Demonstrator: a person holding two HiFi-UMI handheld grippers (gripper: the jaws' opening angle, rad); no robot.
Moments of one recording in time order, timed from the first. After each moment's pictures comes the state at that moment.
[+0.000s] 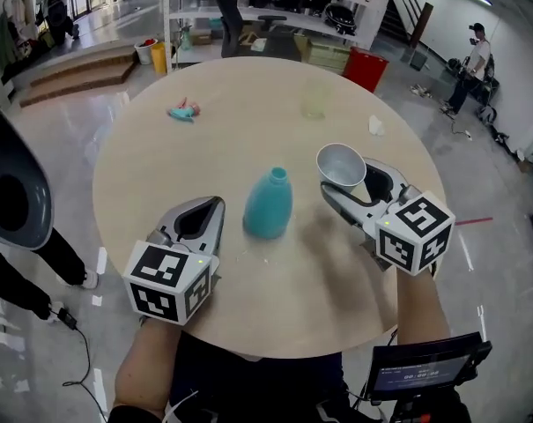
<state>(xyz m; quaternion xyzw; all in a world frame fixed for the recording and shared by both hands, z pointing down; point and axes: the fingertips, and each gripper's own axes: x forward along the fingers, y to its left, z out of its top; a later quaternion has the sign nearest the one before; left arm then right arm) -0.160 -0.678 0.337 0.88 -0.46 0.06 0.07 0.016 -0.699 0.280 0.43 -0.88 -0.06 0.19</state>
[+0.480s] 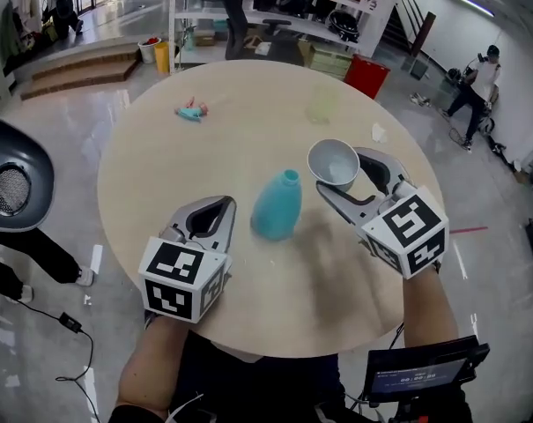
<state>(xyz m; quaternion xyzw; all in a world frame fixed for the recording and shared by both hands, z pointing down) -0.160 -0.681 0.335 0.88 -0.46 0.06 0.07 -0.022 -0.701 0.260 0.40 -0.85 -0.17 0.29</state>
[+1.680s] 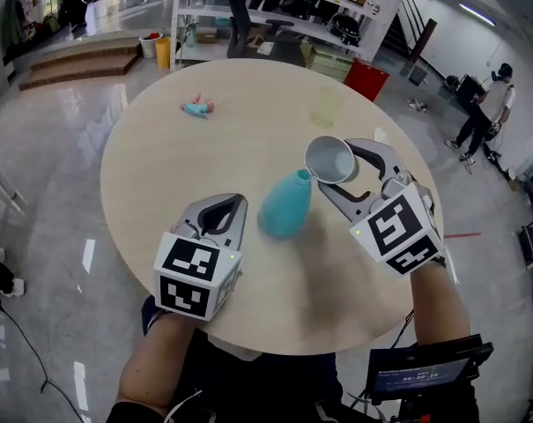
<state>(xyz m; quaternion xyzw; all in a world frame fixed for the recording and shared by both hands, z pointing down) -0.156 -0.683 0.341 0.88 -0.46 0.06 0.07 -0.044 -0.708 0.263 0.37 -0.79 -0.29 0.41</state>
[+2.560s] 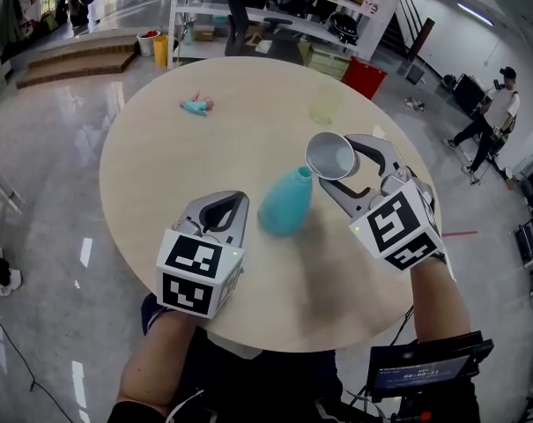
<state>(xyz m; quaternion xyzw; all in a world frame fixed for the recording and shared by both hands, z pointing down) -0.154 -0.681 0.338 0.89 -0.45 0.06 0.07 -0.043 -0.708 0.259 0.37 -0.77 -0.30 0.42</state>
